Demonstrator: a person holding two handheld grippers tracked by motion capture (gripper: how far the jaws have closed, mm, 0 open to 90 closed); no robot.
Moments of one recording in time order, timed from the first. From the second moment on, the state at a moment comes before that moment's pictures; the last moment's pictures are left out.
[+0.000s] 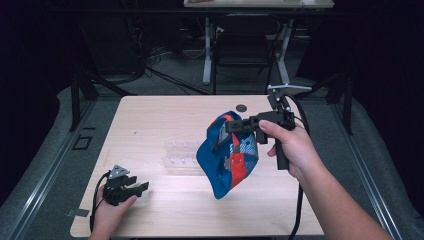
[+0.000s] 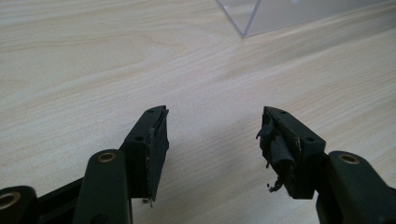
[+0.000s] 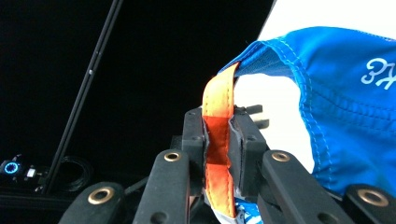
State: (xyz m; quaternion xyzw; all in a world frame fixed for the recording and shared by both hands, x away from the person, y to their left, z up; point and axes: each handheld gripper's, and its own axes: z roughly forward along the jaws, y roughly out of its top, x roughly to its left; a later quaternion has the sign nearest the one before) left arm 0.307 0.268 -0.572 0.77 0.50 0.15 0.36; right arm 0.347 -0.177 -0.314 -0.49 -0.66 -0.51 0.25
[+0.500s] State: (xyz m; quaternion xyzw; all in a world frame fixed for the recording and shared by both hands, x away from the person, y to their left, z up) left arm 0.307 0.268 -0.572 0.77 0.50 0.15 0.36; right arm 0.368 -0.159 -0.297 -0.50 -0.64 -0.53 0.24
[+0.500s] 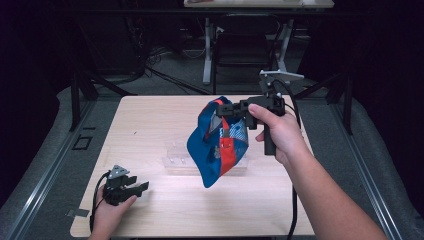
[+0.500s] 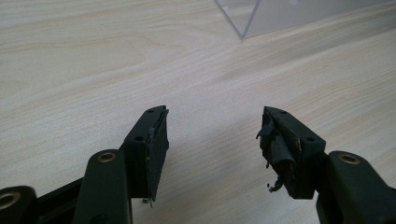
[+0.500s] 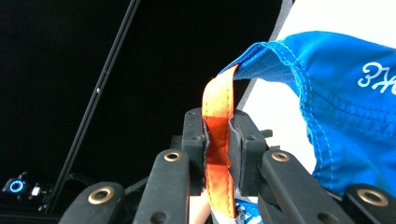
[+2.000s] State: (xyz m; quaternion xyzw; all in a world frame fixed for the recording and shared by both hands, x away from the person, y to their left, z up) left arm 0.307 0.268 -0.571 0.77 0.50 0.15 0.36; right arm 0.411 -0.157 -0.329 -0.58 -0.58 -0.54 0.18
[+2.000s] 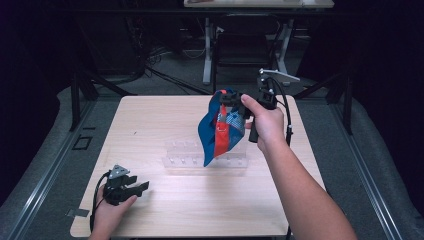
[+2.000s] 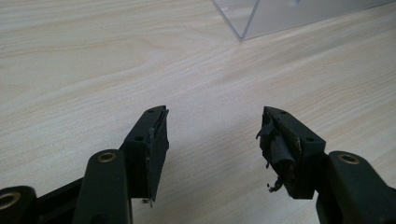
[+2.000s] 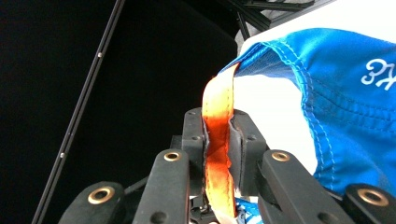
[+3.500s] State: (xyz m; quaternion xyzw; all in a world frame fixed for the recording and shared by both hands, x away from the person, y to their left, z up) left arm 0.309 0.115 -0.505 0.81 0.33 0.18 0.46; right arm 0.398 -0.153 -0.331 -0.57 -0.59 -0.54 0.18
